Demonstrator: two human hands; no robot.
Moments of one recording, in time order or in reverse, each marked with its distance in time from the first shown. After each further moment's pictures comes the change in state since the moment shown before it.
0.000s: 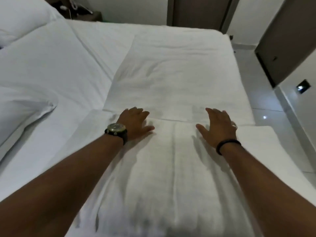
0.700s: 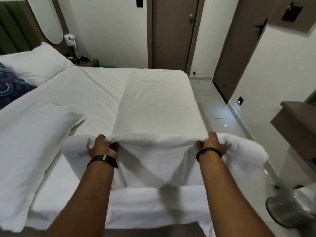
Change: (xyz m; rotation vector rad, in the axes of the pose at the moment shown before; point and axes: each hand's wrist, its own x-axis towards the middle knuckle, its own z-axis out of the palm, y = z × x) left_hand -0.400 0.090 -0.185 -2.233 0.742 -1.046; right_hand -0.388 -0.081 -0.210 1.936 0.712 1.024
